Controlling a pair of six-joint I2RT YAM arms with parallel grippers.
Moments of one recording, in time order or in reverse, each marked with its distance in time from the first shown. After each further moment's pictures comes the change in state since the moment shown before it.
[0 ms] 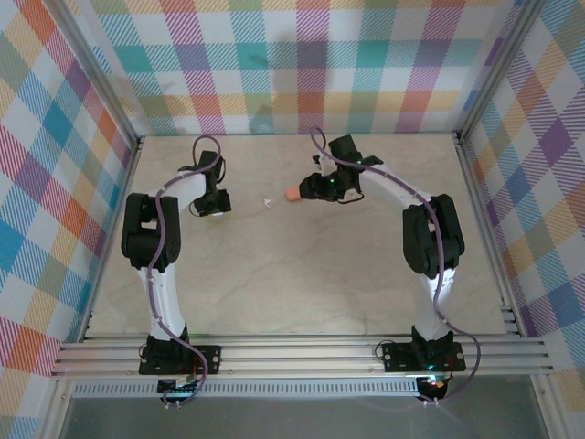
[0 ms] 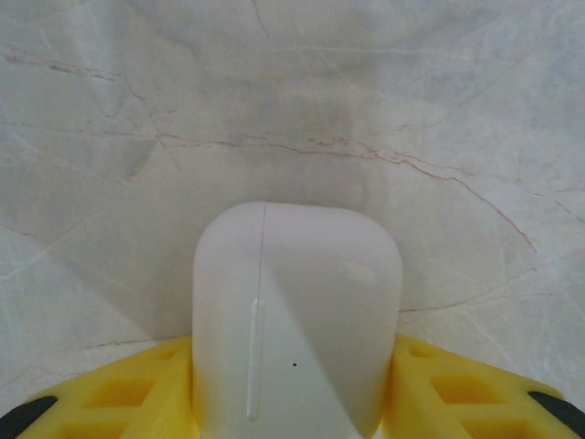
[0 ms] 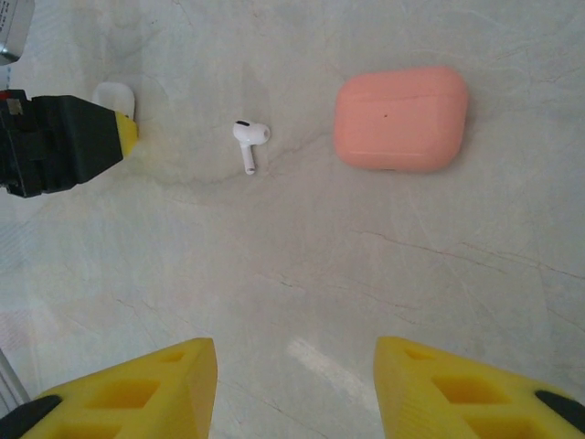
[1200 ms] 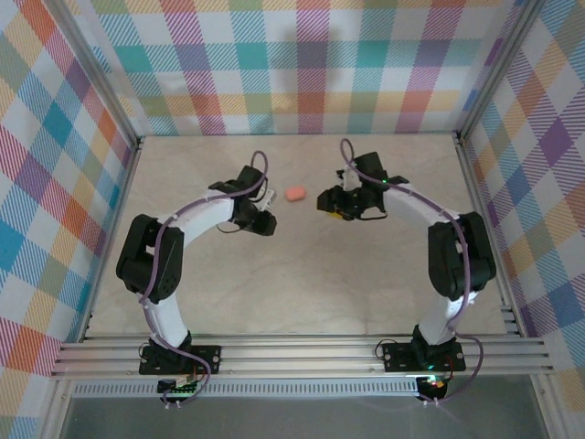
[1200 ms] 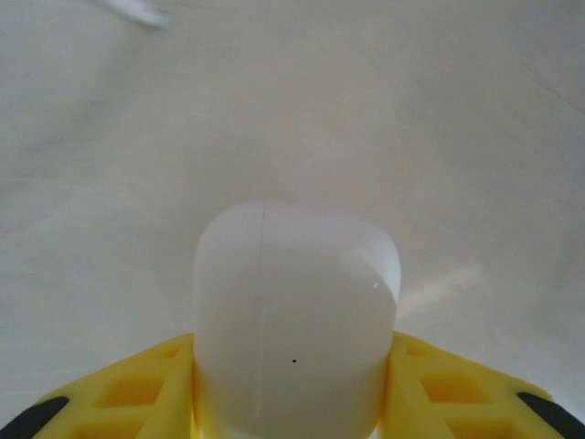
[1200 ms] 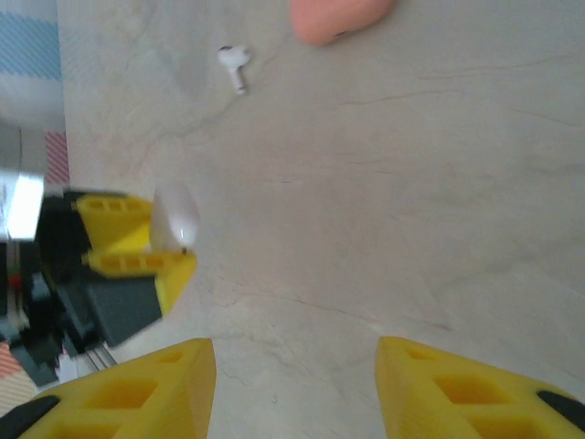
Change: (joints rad) left arm -0.349 -0.253 -0.196 0.008 0.227 0.253; right arm -0.112 -0.275 -0.388 0.114 -0.114 0.172
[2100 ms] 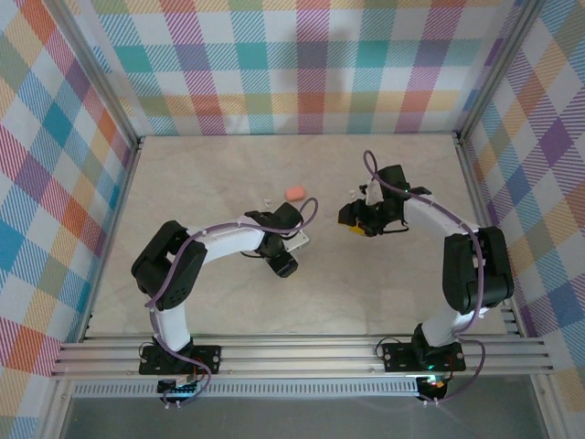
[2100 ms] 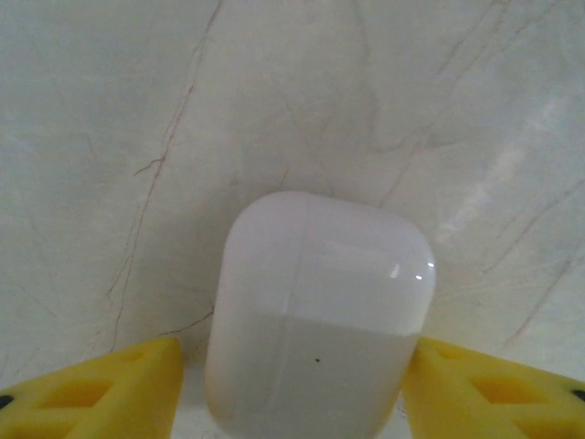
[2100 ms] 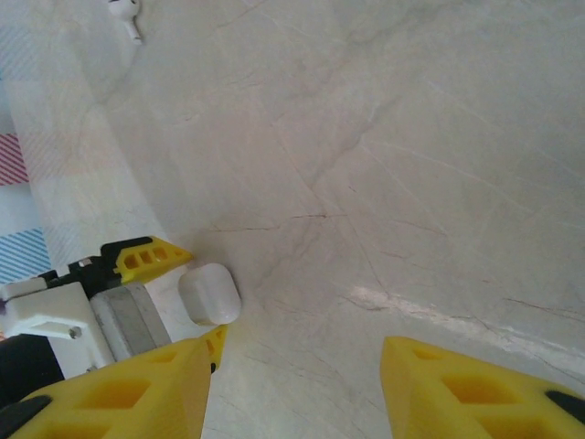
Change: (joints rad) left arm -0.257 0.026 -0.127 0.034 -0.138 0.274; right arm -0.083 -0.096 -0.141 -0.122 -0.003 -0.060
